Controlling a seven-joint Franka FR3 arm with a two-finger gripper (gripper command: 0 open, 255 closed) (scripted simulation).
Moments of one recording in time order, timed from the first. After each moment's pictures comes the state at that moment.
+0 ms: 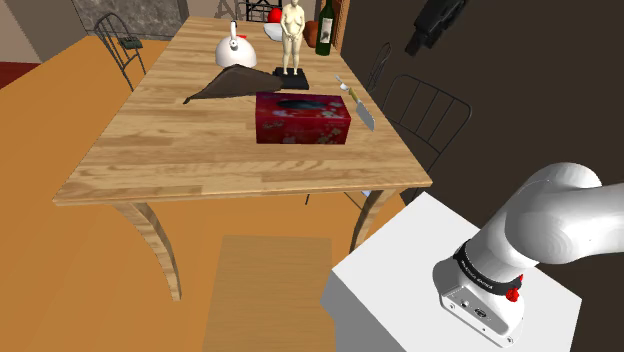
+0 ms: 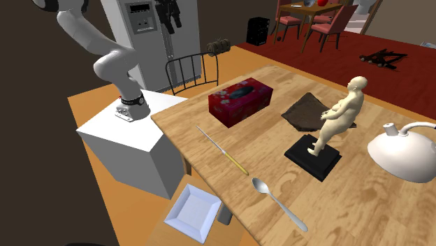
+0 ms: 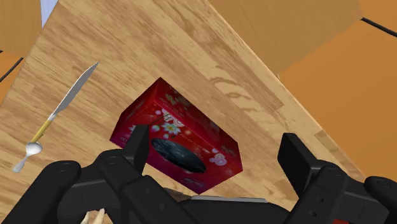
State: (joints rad) arm 0.00 -0.83 0.05 -2.26 0.08 1.68 -0.12
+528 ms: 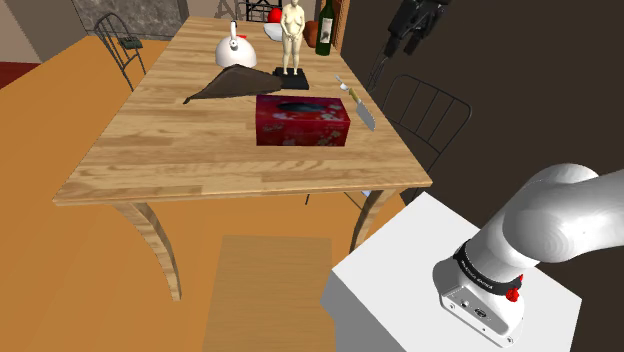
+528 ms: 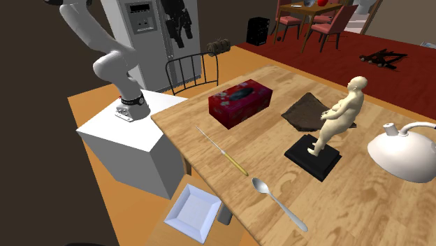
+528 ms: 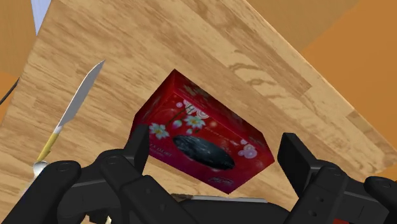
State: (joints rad) arm -0.04 -0.64 -0.01 -2.22 0.10 1.78 -0.12
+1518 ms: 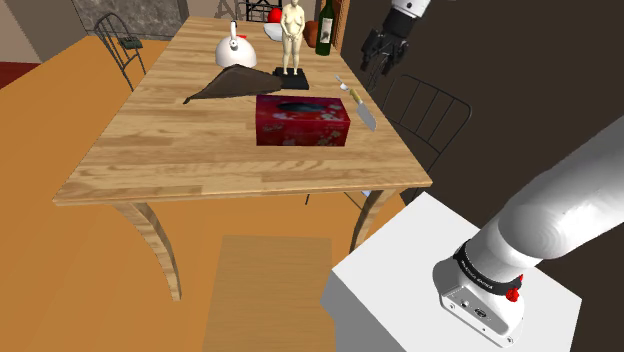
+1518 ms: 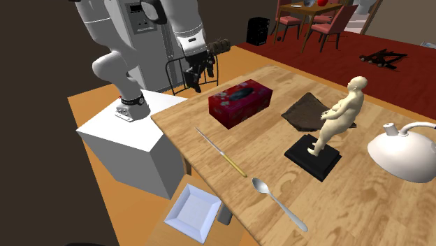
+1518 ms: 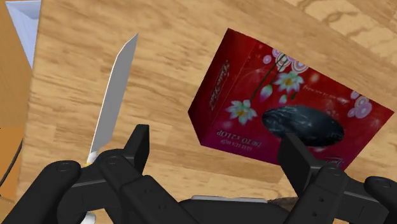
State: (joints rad) arm -0.12 -0.13 -0.19 -2.00 0.22 1.93 -0.16
